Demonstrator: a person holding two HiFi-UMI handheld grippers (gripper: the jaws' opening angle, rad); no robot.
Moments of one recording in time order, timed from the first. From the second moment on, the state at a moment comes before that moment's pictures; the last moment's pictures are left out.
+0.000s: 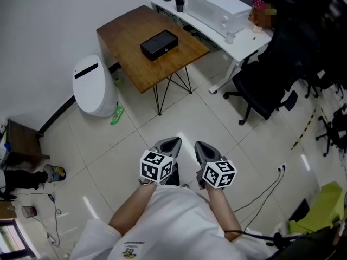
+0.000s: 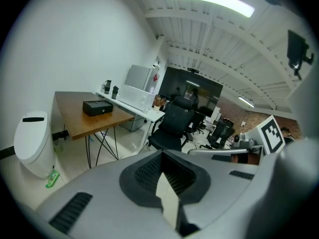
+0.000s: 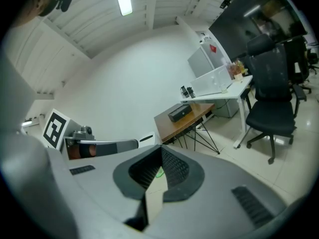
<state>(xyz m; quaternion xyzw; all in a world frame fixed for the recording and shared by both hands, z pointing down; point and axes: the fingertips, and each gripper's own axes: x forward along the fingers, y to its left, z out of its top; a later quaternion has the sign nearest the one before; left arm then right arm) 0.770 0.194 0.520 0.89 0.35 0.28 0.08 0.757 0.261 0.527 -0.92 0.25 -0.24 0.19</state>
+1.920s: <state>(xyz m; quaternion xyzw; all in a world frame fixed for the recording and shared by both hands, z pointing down) 1.011 0.099 0.524 0.88 0.36 0.30 0.10 1.006 0.151 0.523 -0.92 0.26 -0.26 0.17</state>
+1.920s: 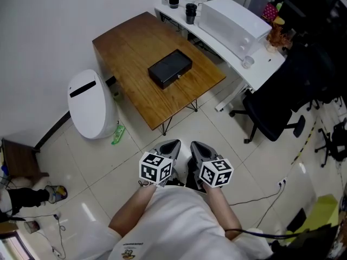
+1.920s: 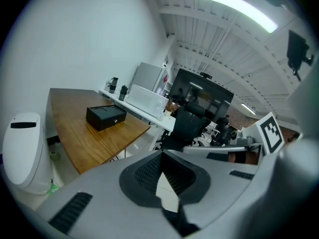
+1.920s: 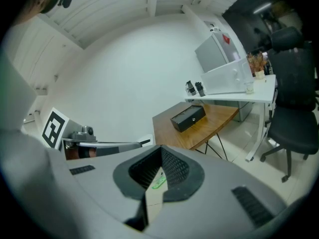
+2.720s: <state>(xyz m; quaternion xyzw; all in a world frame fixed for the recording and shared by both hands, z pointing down) 1.136 0.092 0.531 0.90 0.28 0.31 0.11 1.172 0.158 0.522 -0.90 0.31 -0.26 0.17</state>
